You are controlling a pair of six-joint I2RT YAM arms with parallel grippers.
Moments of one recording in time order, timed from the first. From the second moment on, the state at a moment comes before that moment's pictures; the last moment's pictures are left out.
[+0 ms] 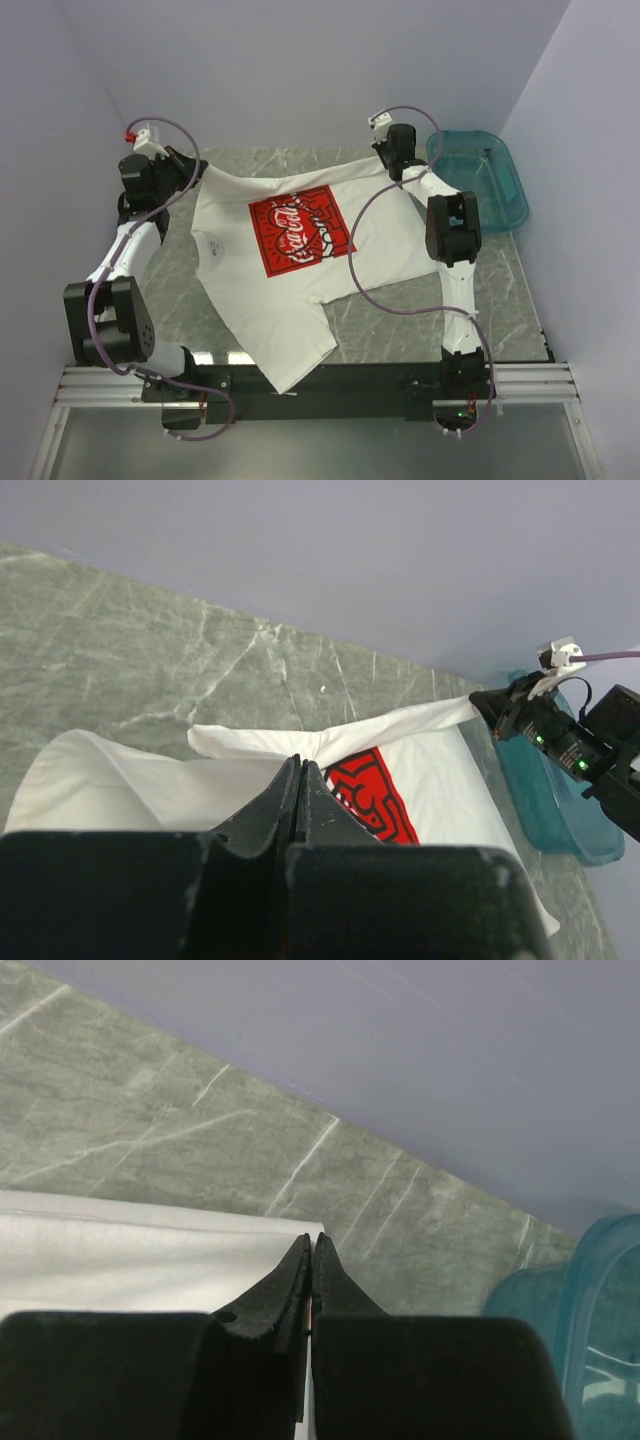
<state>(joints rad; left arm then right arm) 0.14 1.46 1.02 0.31 0.43 -0.56 0.17 2.43 1.96 0.04 0.08 -0.43</state>
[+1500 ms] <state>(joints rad) 0.08 1.38 0.90 0.26 0.43 -0.55 0.16 2.30 1.76 0.09 0.06 -0.48</state>
